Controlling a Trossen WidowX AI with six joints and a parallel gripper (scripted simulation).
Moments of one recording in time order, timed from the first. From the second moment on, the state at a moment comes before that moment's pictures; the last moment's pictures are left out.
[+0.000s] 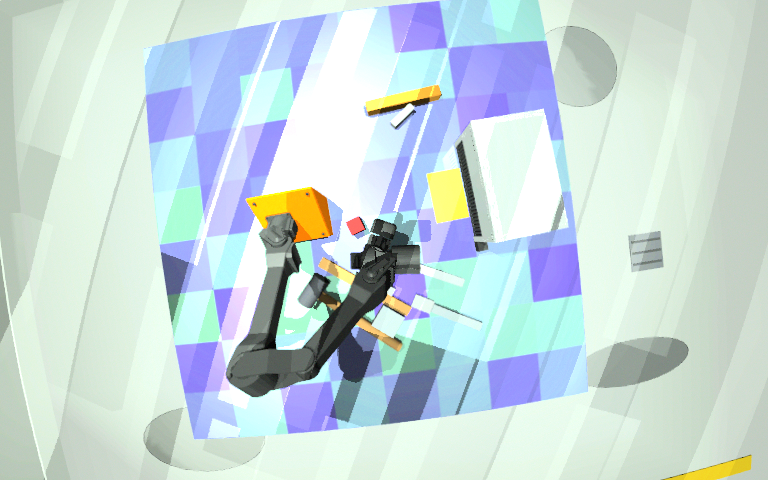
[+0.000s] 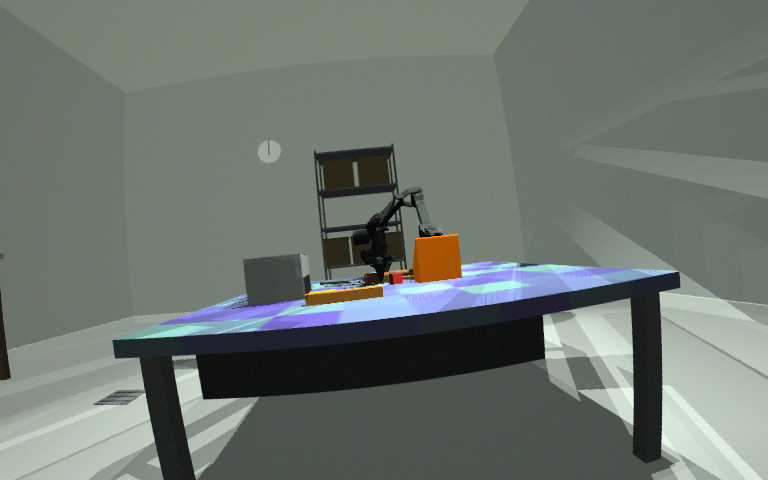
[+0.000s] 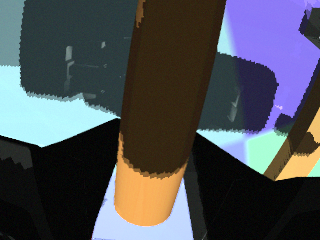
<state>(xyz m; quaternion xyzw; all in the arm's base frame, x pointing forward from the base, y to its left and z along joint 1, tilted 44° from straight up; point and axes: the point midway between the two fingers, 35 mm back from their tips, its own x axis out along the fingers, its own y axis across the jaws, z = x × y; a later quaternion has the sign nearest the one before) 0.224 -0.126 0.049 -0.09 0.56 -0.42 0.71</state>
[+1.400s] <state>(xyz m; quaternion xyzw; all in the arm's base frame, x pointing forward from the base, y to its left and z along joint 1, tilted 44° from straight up) 0.236 -0.106 0.028 -0.05 0.54 -0.45 0.71</state>
